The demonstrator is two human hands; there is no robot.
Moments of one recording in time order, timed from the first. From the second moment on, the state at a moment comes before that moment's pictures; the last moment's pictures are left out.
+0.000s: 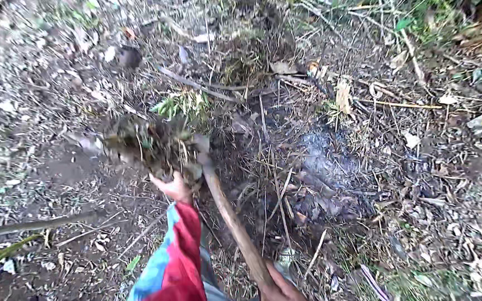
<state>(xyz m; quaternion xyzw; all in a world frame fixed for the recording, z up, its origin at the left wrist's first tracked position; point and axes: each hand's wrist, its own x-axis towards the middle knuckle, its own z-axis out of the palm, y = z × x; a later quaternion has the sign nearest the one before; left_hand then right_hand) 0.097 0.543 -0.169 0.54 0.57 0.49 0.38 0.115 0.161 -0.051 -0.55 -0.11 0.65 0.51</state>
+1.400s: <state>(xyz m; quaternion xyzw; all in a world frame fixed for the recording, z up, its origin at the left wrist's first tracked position) -0.149 0.324 -0.304 0.68 0.57 -0.44 0.16 0.098 0.137 -0.290 -0.53 0.47 0.49 0.51</state>
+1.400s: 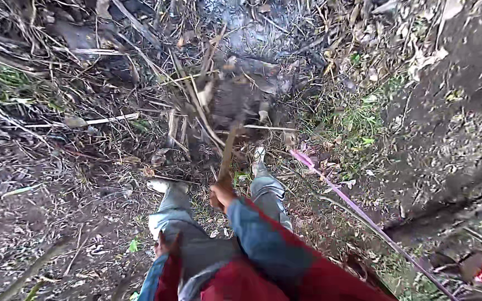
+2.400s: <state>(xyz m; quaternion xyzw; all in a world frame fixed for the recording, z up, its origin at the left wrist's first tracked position) -0.150 0.327 -0.314 0.68 0.56 -0.44 0.16 0.091 0.108 -0.151 -0.42 0.48 0.52 0.57</state>
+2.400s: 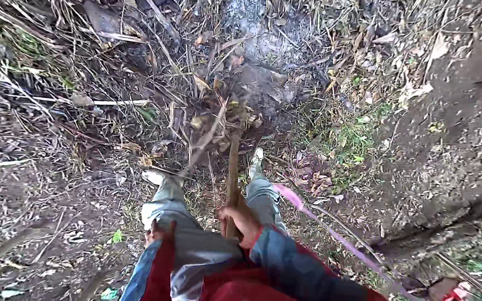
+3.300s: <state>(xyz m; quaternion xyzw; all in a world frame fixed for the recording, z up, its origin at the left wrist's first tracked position) -0.181 0.342 -0.326 0.68 0.56 -0.45 0.16 0.168 0.109 -0.384 -0.58 0.50 0.37 0.52</state>
